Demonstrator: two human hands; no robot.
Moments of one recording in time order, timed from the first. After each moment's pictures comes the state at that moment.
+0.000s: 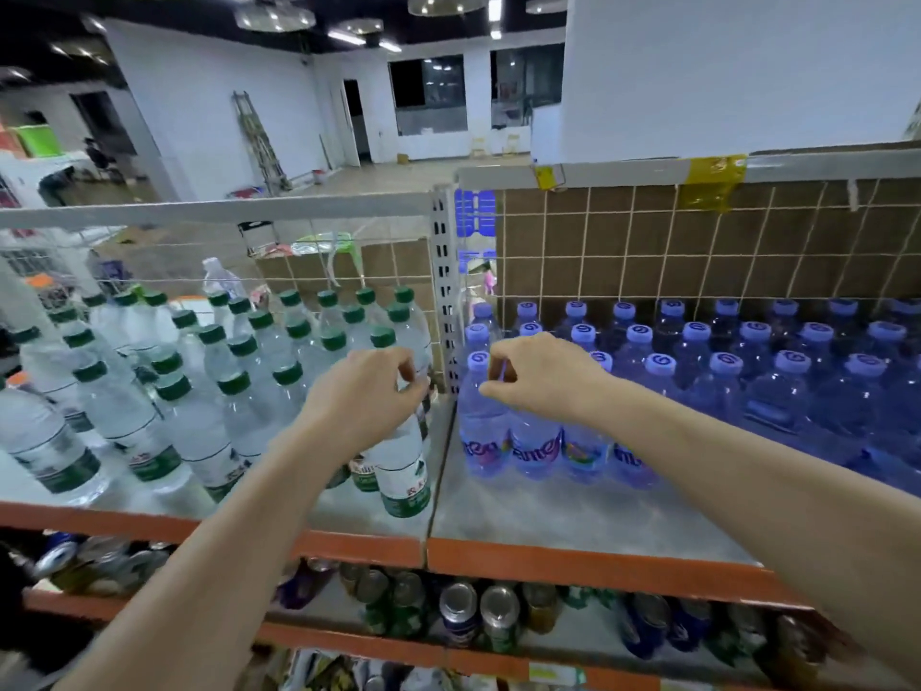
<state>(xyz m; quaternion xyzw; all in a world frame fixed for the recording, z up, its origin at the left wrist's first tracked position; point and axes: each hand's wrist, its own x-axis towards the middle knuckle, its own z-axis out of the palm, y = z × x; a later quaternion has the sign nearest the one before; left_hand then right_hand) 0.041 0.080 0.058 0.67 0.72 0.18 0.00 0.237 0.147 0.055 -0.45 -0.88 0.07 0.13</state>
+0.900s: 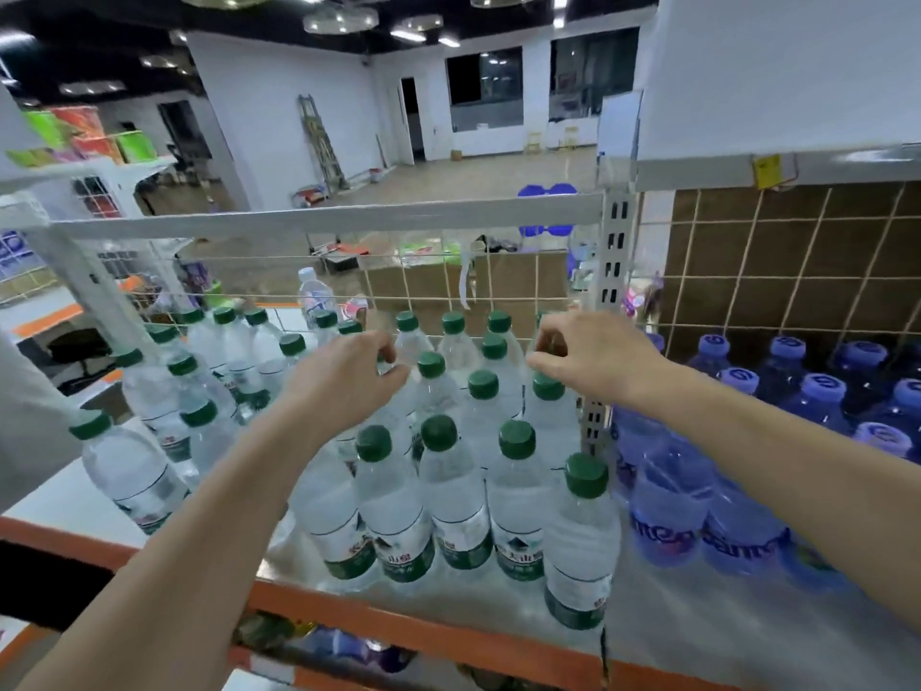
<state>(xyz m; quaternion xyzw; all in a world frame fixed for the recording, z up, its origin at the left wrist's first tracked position) -0.167 0.147 0.076 0.63 0.76 0.15 -0.03 0.069 0.252 0.059 -0.43 -0.88 0.06 0.19</state>
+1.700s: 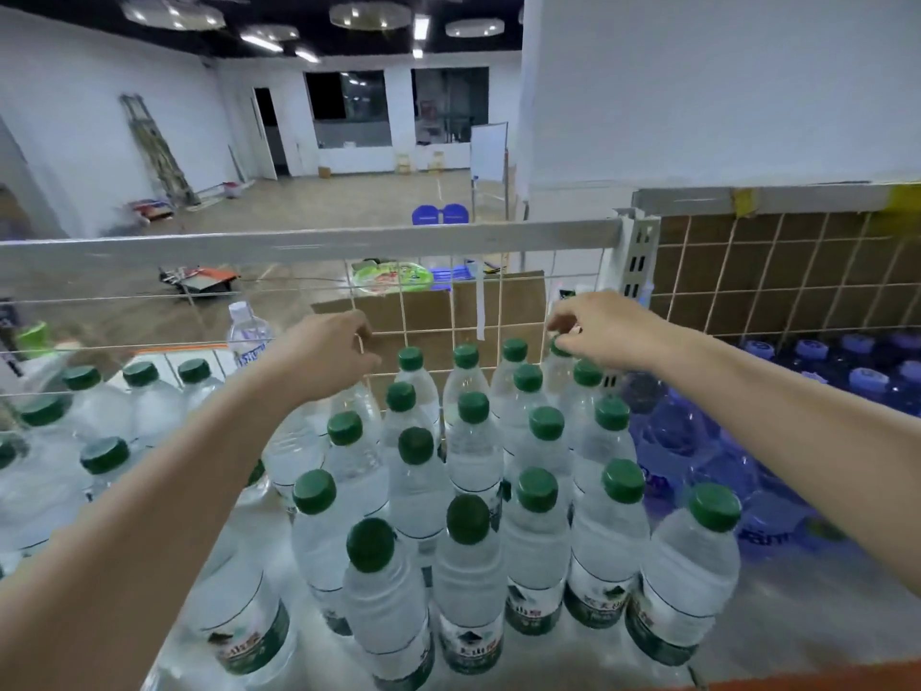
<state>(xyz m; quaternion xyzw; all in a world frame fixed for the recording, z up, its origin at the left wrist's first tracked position) -0.290 0.242 0.097 0.73 0.68 0.11 0.01 0.001 0.283 0.094 -0.59 -0.80 0.02 0.11</state>
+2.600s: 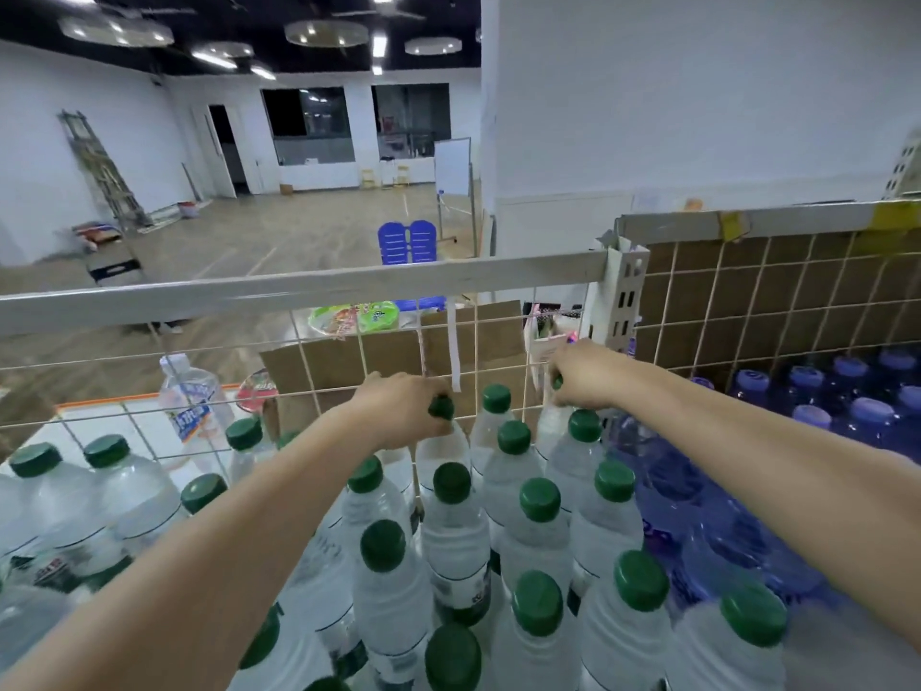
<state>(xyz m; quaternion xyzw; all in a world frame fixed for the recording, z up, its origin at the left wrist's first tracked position) -0.218 0.335 0.061 0.82 0.57 -0.02 0.04 0.003 0.351 0.069 -0.65 -0.75 0.04 -0.05</state>
